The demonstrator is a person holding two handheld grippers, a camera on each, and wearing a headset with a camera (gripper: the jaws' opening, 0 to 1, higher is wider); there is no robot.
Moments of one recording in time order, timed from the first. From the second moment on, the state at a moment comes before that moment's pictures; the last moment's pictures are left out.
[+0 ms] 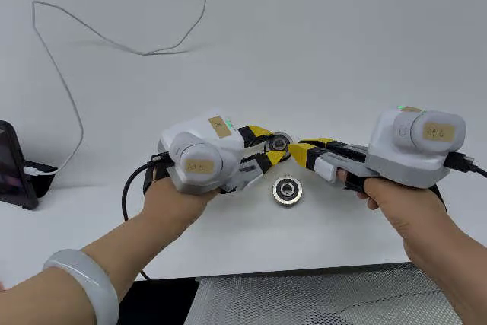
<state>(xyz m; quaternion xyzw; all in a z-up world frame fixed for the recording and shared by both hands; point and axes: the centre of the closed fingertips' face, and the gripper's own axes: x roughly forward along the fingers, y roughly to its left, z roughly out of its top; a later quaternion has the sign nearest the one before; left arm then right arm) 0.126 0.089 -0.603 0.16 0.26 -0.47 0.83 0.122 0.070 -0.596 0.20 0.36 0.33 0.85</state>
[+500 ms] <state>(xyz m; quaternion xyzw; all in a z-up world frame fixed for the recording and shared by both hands) 0.126 0.086 -0.604 0.17 0.26 -0.48 0.82 0.129 0.070 -0.607 0.26 0.37 0.31 0.84</state>
